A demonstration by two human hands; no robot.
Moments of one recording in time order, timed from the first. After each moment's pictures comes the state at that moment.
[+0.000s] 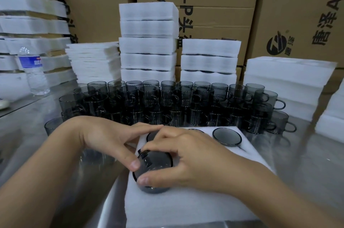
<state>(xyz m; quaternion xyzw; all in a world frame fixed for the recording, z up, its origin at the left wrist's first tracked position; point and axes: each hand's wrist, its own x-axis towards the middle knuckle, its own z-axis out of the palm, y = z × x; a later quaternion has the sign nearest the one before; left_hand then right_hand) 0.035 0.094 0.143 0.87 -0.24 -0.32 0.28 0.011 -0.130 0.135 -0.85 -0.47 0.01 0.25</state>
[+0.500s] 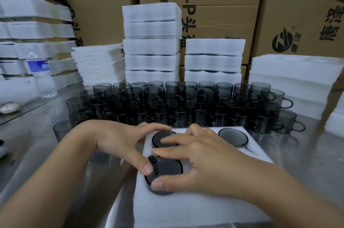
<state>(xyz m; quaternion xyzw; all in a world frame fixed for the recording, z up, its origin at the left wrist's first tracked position) 0.029 0.085 0.146 0.89 -0.16 -0.30 0.29 0.012 -0.136 0.131 -0.89 -0.43 0.02 0.12</state>
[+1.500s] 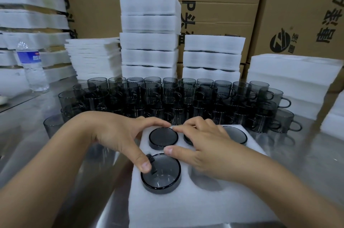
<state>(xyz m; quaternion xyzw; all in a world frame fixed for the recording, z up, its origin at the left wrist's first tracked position) 0.033 0.078 0.152 0.90 -0.15 -0.30 0.29 0.033 -0.138 0.123 -0.94 -0.32 0.02 0.15</state>
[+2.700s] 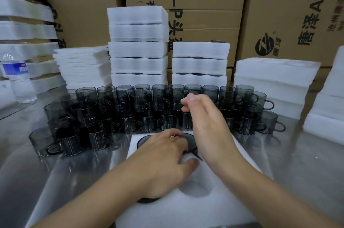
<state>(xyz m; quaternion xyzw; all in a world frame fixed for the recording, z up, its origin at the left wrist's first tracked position) 0.015 -0.013 0.109 0.96 -0.23 0.07 0.11 0.036 -0.134 0.132 -0.75 -0.16 -0.18 0.62</state>
